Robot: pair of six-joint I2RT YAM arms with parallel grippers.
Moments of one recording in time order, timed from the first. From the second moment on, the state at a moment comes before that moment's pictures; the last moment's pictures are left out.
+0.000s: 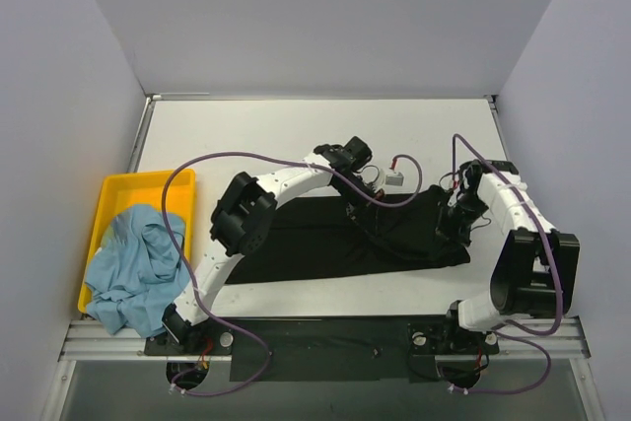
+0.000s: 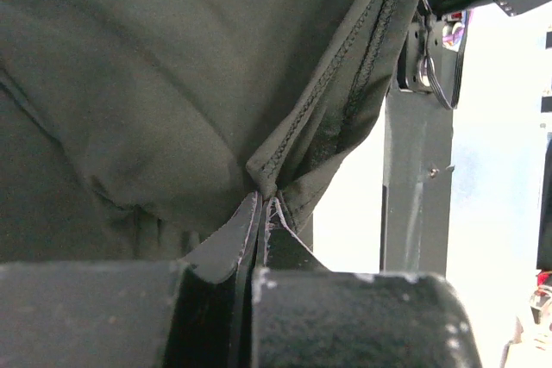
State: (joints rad) left arm -0.81 2.36 1.98 -0.84 0.95 0.29; right arm -0.07 1.44 0.95 -1.26 -0.27 0.28
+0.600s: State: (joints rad) left arm -0.71 2.39 1.94 -0.38 0.81 -0.22; right arm -0.16 1.93 1.41 -1.20 -0.33 0.23
